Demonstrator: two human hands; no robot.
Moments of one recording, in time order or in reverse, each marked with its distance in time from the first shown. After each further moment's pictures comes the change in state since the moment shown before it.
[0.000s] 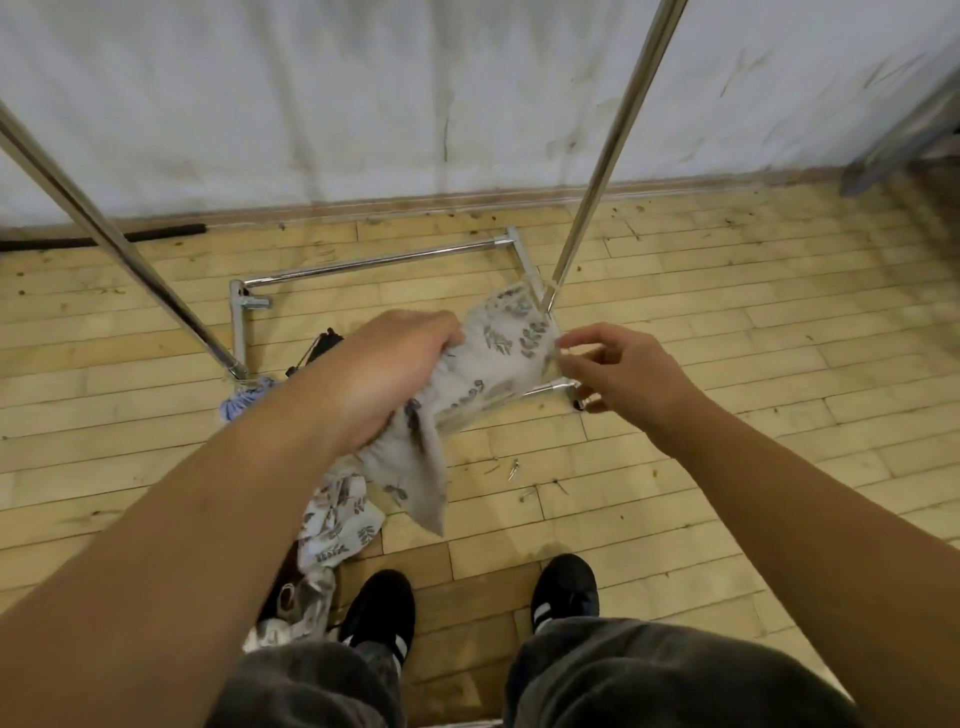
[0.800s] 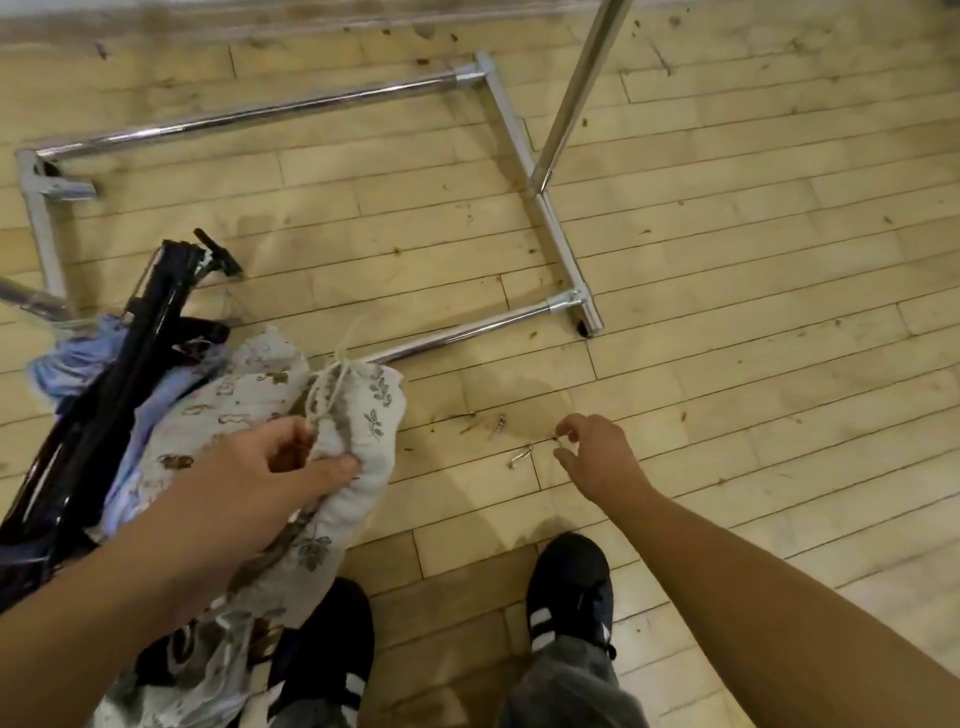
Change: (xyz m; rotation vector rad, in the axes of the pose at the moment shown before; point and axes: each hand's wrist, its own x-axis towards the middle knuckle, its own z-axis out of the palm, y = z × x) left_hand 0.116 -0.185 0.019 0.087 -0.006 -0.259; right_hand 0.123 0.318 0.100 -0.633 -0.087 0.284
